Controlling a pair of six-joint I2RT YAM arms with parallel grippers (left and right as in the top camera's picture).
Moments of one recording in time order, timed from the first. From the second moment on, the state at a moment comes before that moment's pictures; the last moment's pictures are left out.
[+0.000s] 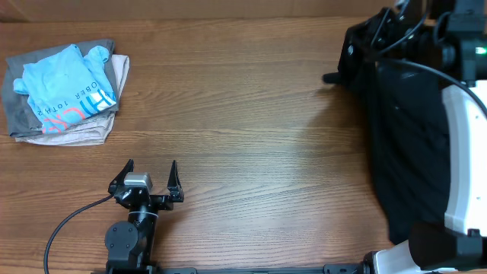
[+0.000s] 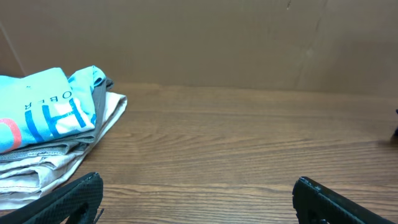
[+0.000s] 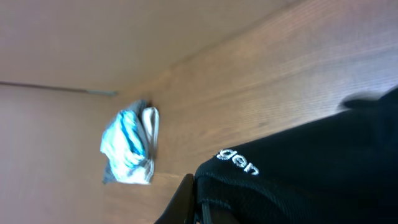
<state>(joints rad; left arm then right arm) -0.05 0.02 0.01 -0.08 0.01 -0.10 -0.02 1.69 2.05 -1.11 -0.58 0.51</state>
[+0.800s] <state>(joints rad) -0.05 0.02 0.01 -0.08 0.01 -0.10 0.37 1.69 2.33 -1.11 -0.53 0.52</state>
